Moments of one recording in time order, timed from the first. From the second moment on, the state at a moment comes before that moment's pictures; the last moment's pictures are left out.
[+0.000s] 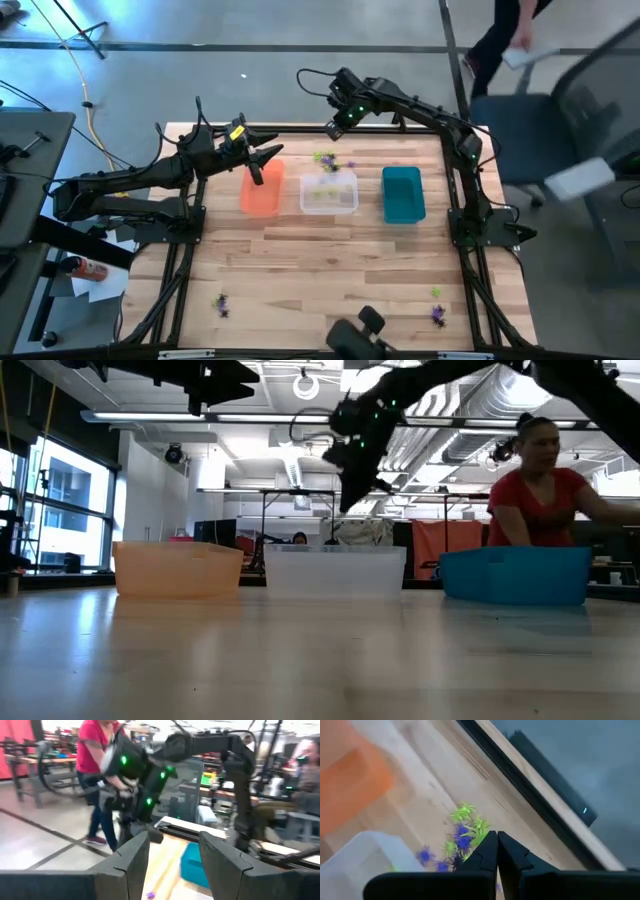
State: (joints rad) left arm 0.32 0.89 0.68 0.22 -0.08 -0.07; right arm -0.60 2.07 2.00 -0.98 -0.06 0.09
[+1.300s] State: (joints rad) left arm 0.32 0.89 0.68 0.23 0.14 -0.10; right arm -0.30 1.49 1.18 -0.37 -0.19 -0.06
